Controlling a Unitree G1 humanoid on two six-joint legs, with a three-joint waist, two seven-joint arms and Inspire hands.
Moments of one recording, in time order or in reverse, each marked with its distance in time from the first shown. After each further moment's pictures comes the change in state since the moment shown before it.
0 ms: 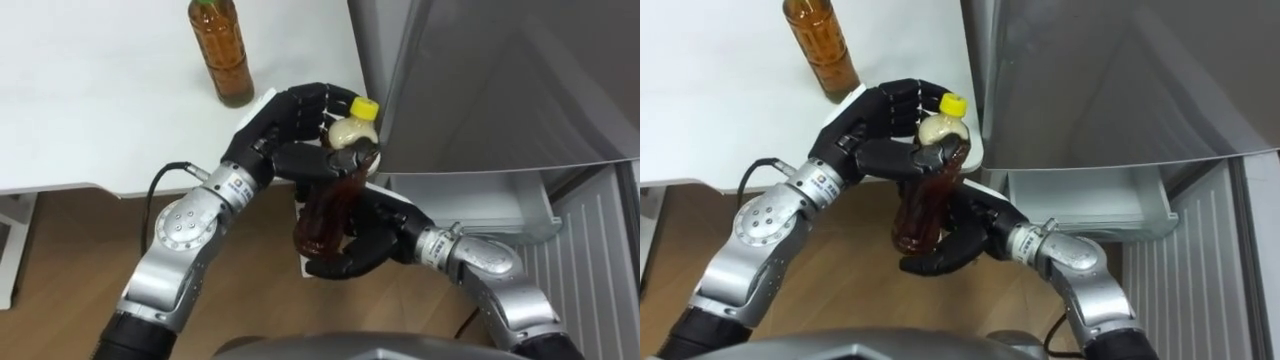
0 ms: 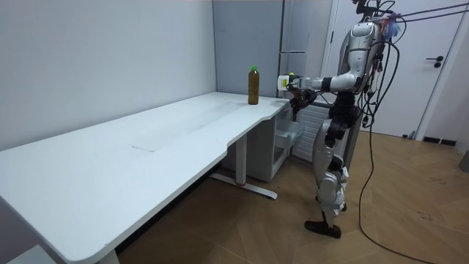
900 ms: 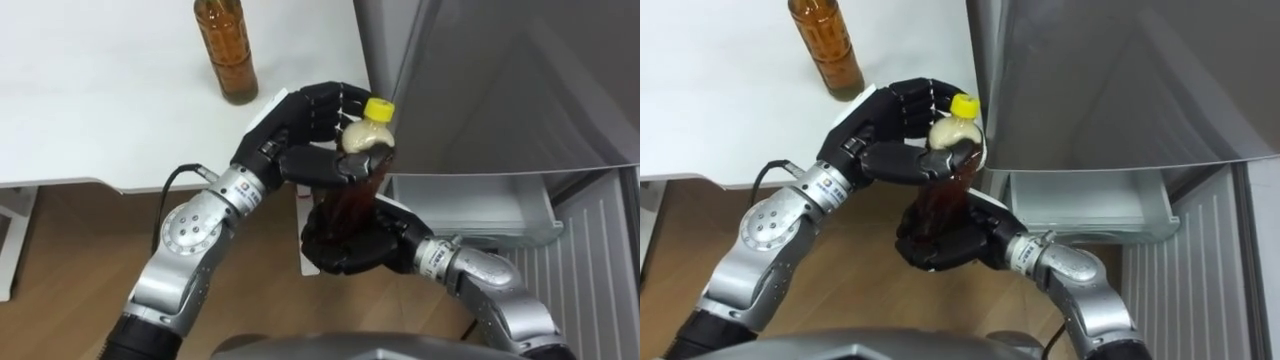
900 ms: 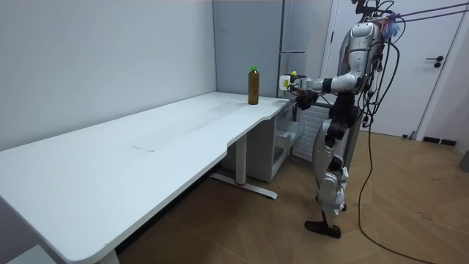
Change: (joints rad) left arm 0.007 -0.012 -0.020 0.012 -0.053 -0.045 -0.036; right arm 0.036 -0.010 0.027 0.009 0.075 -0.006 -0.013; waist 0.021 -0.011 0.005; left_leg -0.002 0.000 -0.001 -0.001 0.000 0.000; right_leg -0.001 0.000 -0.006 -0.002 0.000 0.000
